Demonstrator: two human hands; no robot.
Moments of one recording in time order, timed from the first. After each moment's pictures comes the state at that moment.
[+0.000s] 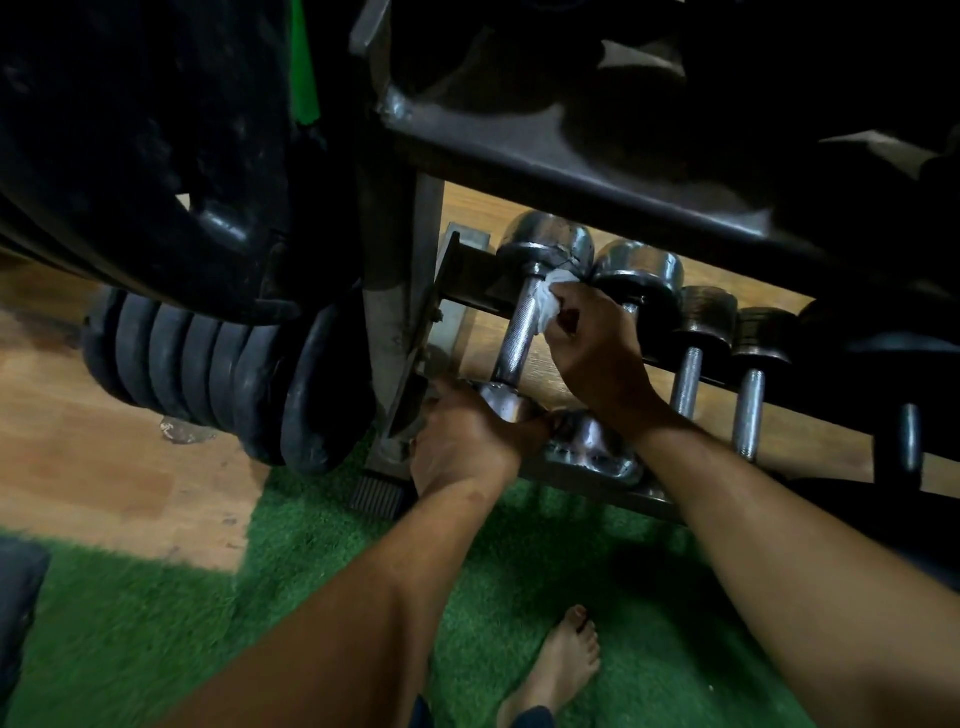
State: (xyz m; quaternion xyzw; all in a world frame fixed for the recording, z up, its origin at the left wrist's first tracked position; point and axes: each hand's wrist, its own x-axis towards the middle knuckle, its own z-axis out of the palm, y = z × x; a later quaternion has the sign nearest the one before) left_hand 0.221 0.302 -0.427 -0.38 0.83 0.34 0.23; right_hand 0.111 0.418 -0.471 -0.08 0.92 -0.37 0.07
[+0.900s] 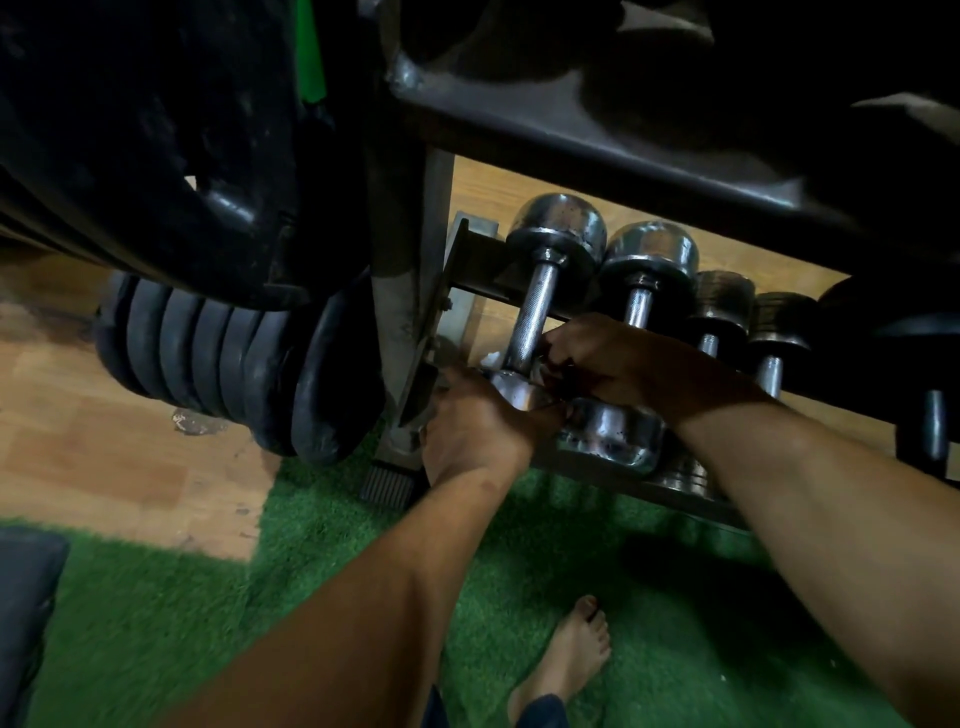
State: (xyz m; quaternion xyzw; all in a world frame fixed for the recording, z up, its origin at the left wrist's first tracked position) left_hand 0.224 0.299 -0.433 -0.37 0.83 0.36 0.21; right_hand 0.107 0.413 -0.465 0.15 0.66 -0.52 0.52
